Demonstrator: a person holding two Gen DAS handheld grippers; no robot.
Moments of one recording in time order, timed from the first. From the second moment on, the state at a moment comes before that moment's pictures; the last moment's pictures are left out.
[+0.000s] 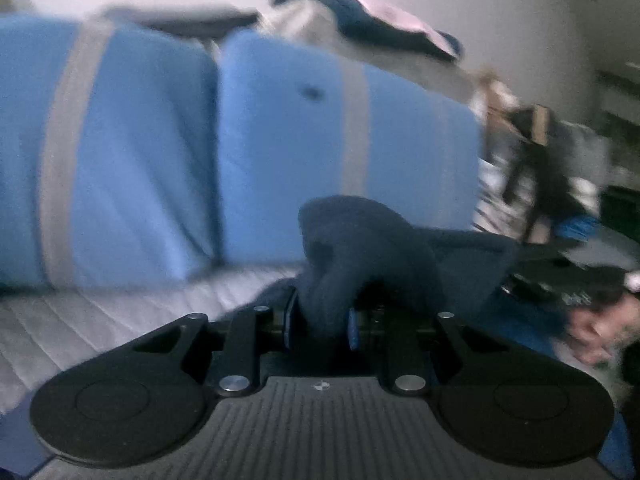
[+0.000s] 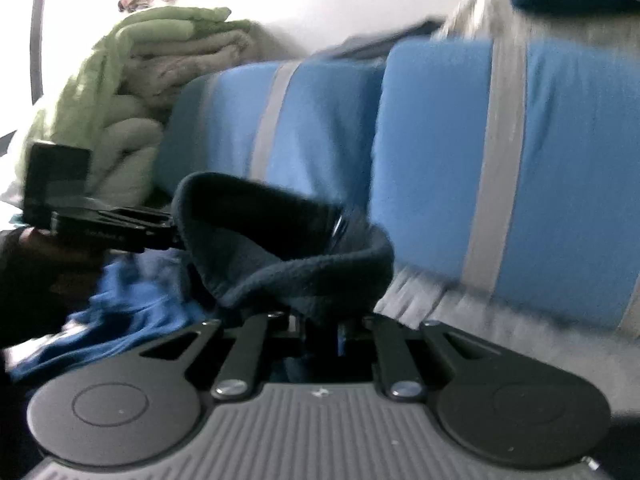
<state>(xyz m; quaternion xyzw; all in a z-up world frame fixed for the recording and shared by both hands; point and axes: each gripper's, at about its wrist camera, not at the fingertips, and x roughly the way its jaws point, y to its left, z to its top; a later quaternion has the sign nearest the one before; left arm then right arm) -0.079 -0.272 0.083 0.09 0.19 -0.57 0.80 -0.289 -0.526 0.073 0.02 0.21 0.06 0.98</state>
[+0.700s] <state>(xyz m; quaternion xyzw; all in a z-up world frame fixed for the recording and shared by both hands) -0.010 -0.398 0.013 0.27 0.13 -0.44 0.85 -0.118 -0.563 -0.006 -0.08 0.29 -0.08 0.95</state>
